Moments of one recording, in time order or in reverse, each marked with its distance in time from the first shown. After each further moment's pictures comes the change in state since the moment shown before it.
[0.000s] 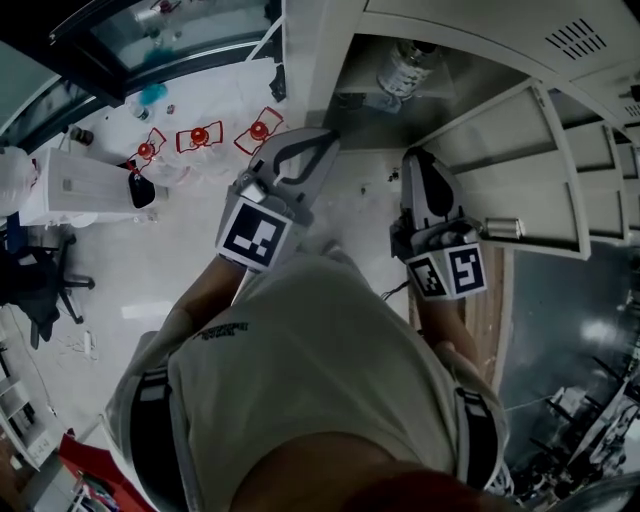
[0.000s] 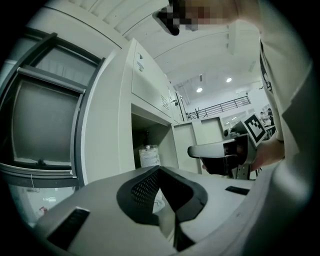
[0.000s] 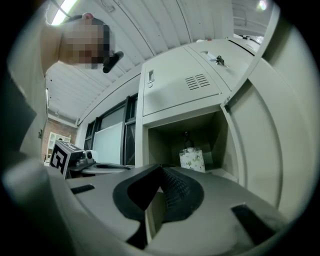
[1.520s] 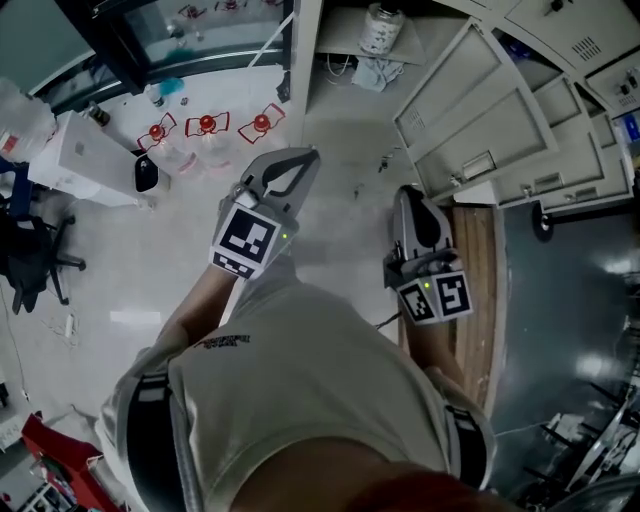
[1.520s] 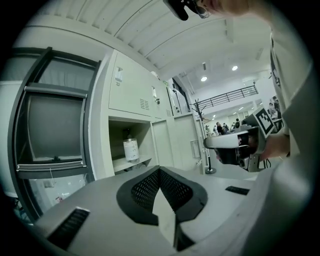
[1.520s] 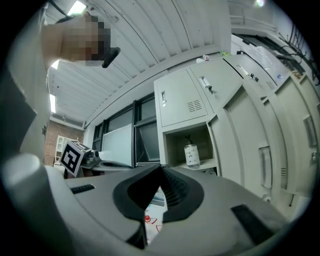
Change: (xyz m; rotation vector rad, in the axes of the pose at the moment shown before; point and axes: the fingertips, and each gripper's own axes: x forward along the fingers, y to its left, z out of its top) left arm -0.100 -0.137 -0.010 0.022 0.094 0.094; right arm -0.192 0.054 -0.012 0.009 0.018 0.041
